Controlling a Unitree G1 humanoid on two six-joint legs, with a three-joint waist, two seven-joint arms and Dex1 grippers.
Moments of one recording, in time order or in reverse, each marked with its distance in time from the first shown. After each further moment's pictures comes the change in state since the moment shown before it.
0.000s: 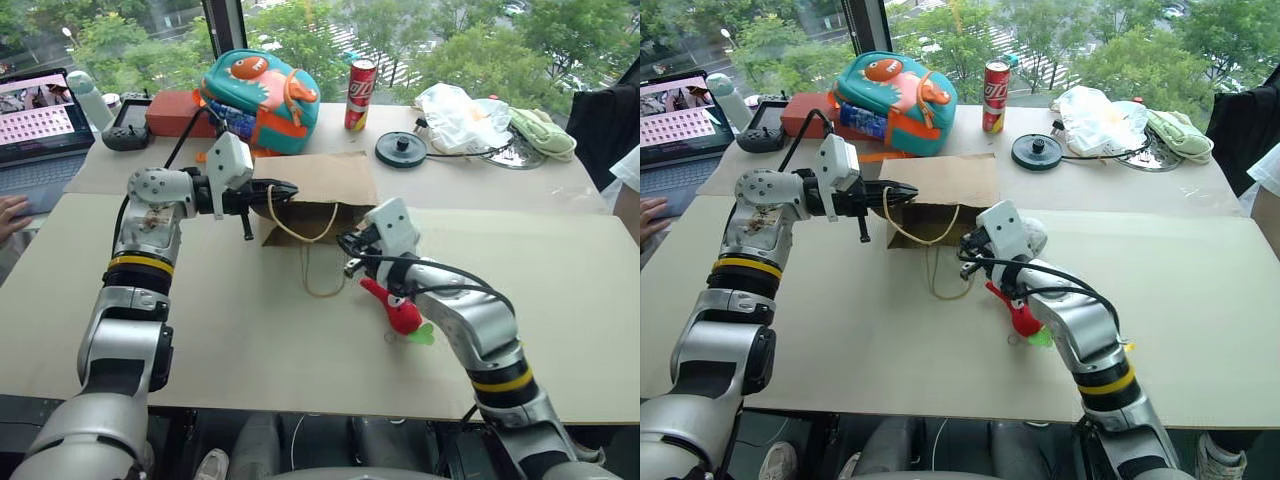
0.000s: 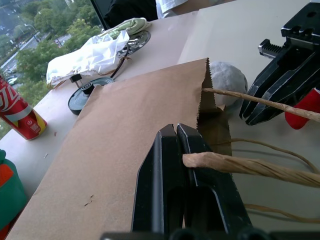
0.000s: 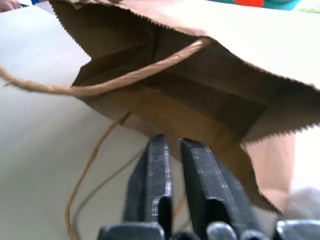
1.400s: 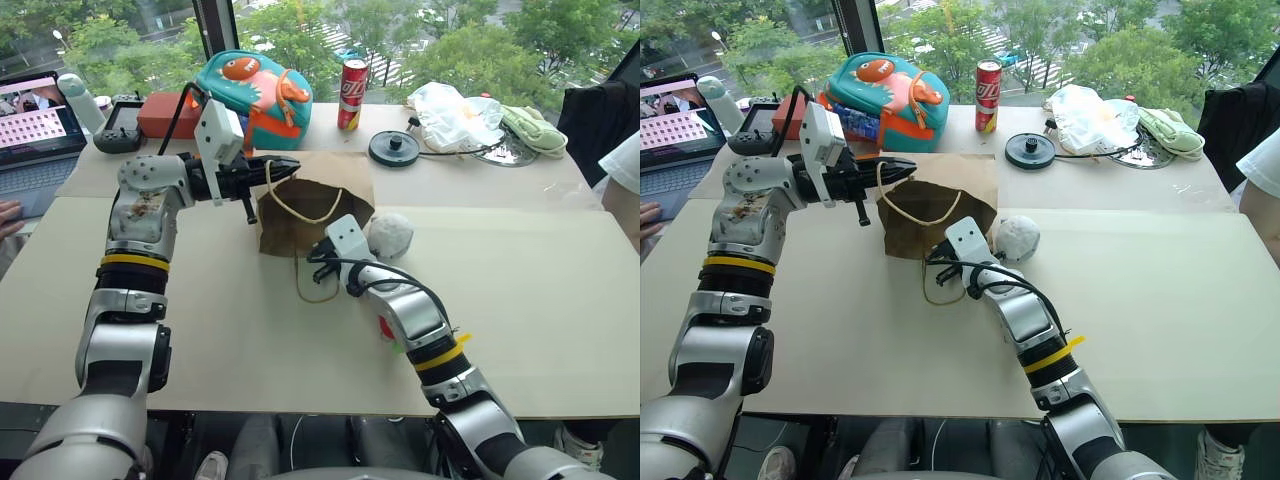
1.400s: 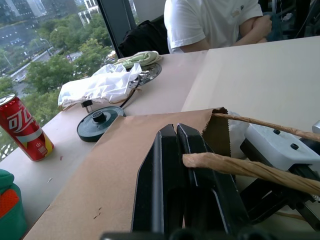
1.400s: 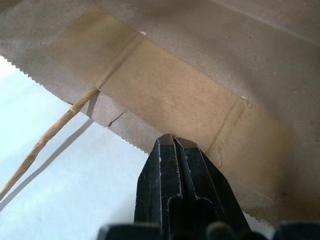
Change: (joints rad) left arm 0.017 0.002 0.040 -0.185 -0.108 0.221 0.079; right arm -0.083 0.192 0.061 0.379 -0.270 -0.074 -0.012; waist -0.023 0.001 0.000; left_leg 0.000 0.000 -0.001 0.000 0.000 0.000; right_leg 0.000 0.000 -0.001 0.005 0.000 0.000
